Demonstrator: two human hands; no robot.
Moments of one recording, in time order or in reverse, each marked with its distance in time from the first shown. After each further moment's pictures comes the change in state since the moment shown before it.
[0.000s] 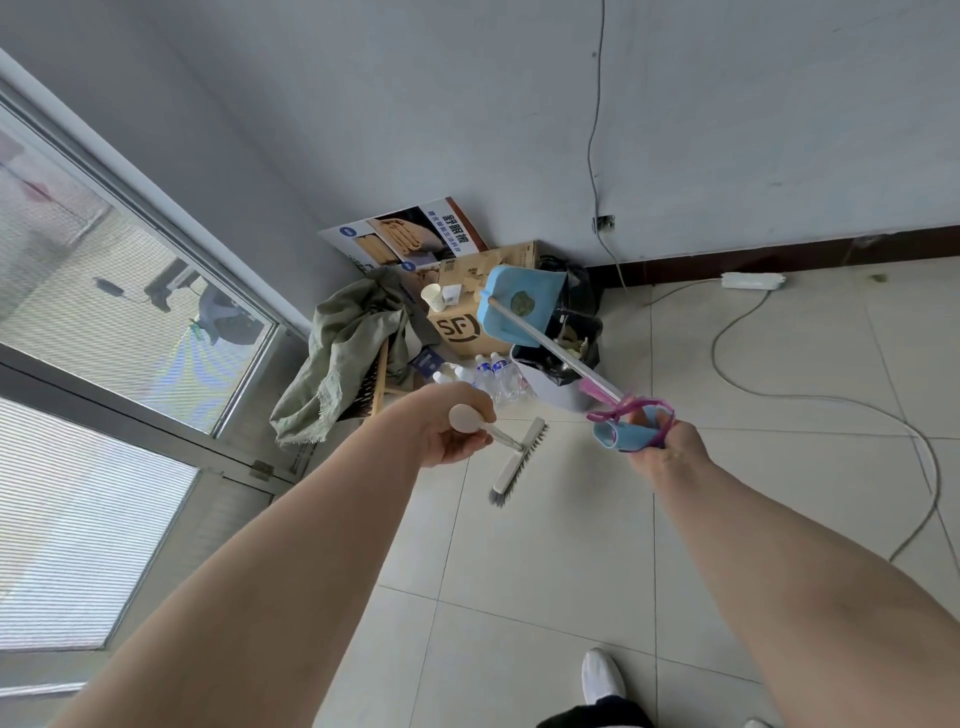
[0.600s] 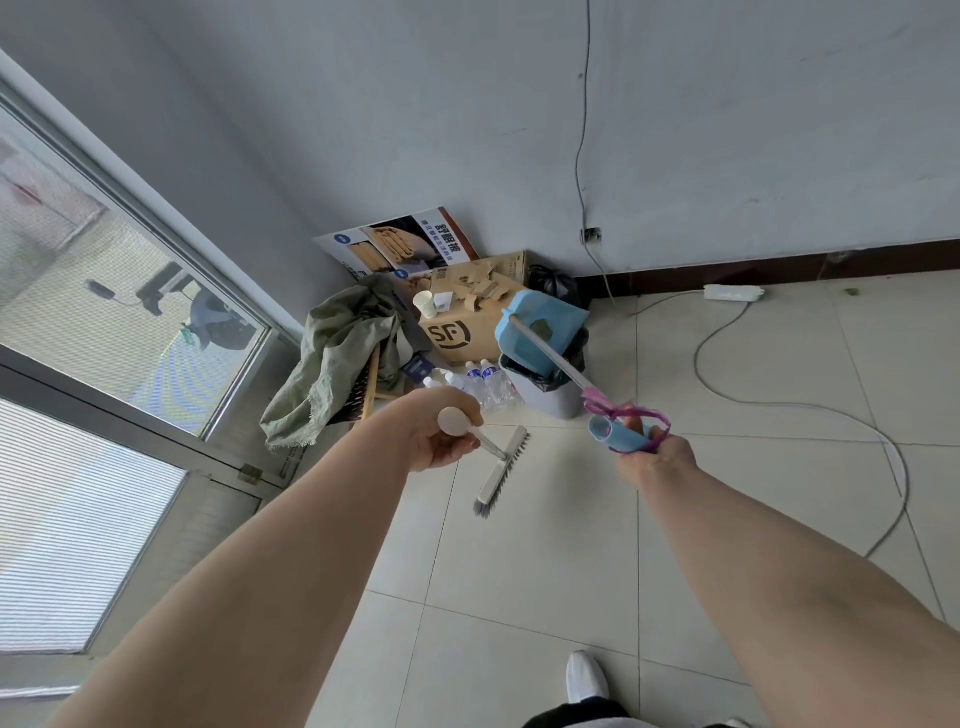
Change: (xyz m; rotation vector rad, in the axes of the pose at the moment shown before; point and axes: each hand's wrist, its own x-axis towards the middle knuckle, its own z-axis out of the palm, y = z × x) left_hand -0.018 -0.013 0.008 -0.021 0.022 0.021; right_hand -0.034 -0.005 -0.012 0.157 0.052 0.011
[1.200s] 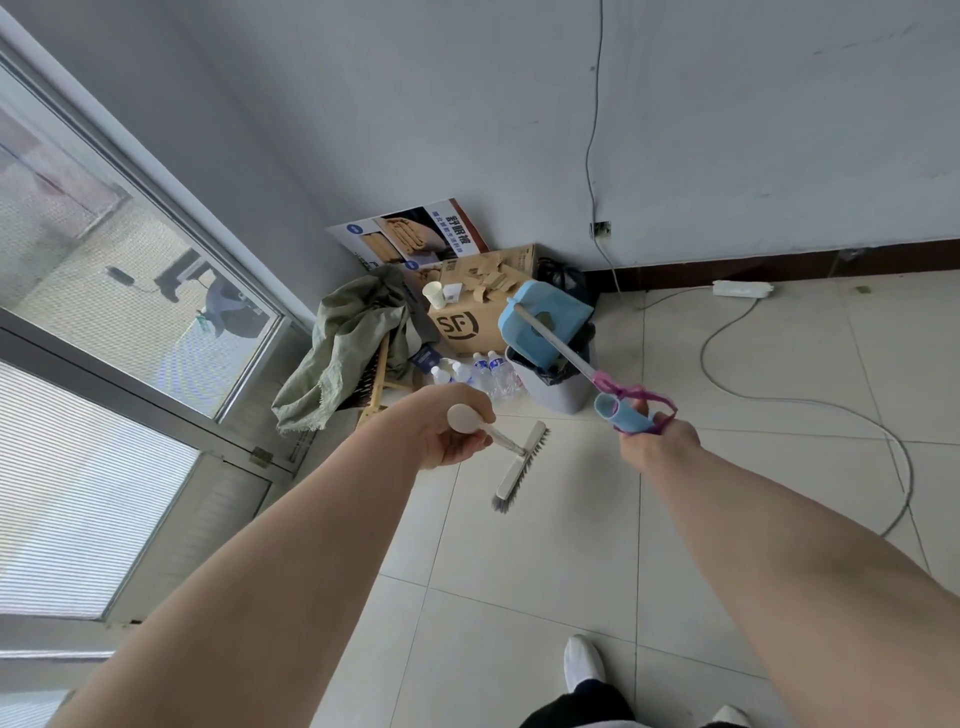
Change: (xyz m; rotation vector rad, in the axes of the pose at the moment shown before) left_hand -0.029 -0.022 0.013 -0.030 -0.039 -0.017; right_hand -0.011 -0.006 -0.008 0.109 0.021 0.049
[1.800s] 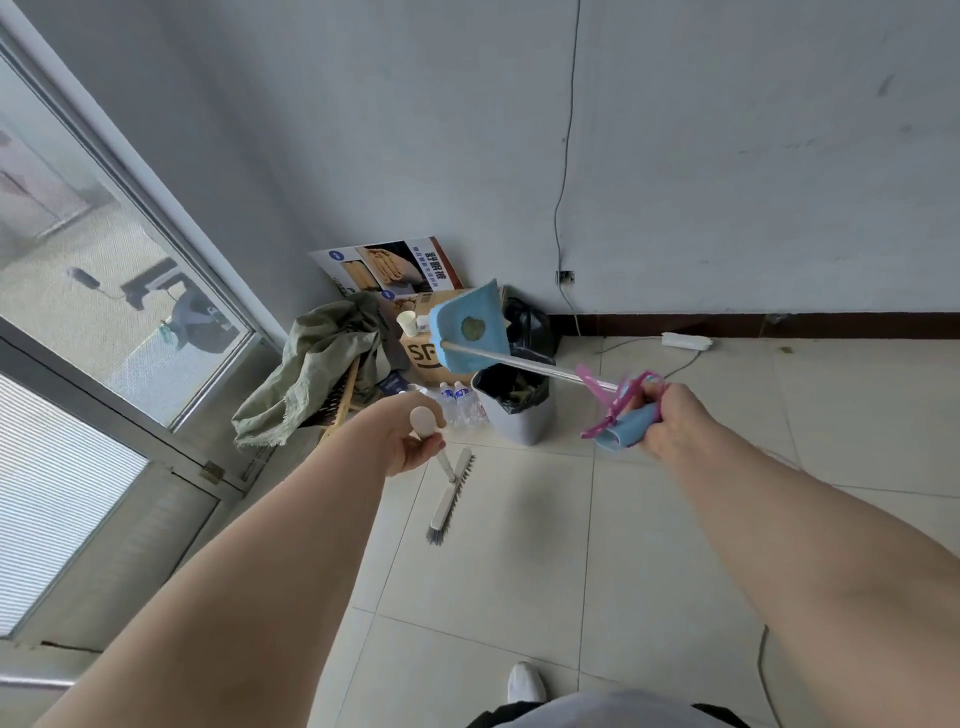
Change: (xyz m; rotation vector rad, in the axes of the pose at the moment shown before) left_hand -0.030 -0.026 0.001 -0.136 0.091 0.061; right_hand -0.067 -0.066 0.009 -0.600 -0.127 -0.262
